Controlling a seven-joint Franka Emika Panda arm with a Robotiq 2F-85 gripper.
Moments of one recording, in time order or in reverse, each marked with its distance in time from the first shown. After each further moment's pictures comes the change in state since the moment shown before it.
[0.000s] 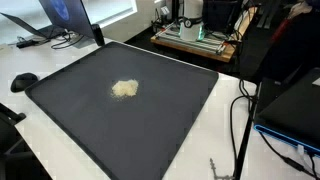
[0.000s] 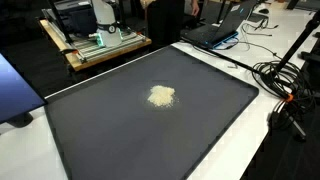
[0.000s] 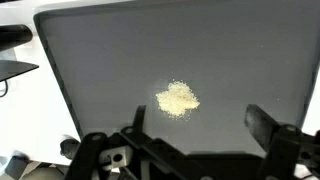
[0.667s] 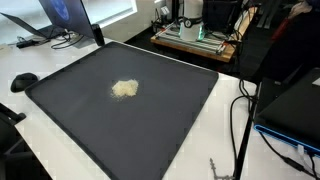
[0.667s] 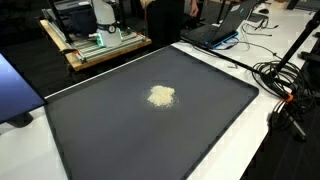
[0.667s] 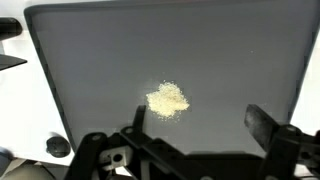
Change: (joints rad) arm 0.043 0.008 -0.009 0.000 0.015 0.001 -0.025
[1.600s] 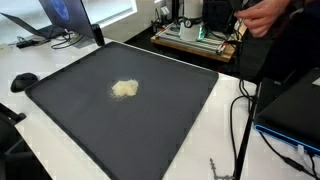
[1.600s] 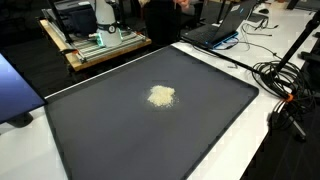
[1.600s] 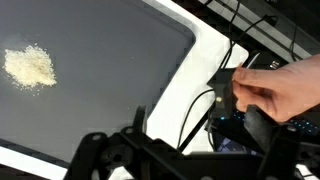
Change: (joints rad) arm 0.297 0.083 -0.012 0.078 0.293 0.008 -0.365
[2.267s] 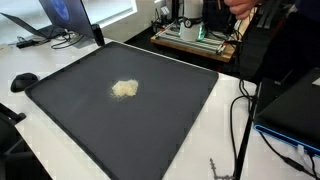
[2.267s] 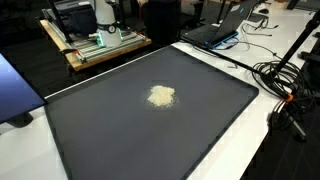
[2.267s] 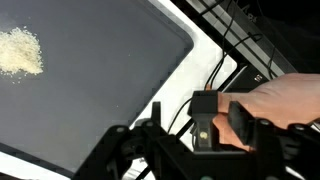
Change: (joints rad) arm 0.003 0.034 -0.127 0.040 0.043 -0.061 -0.257
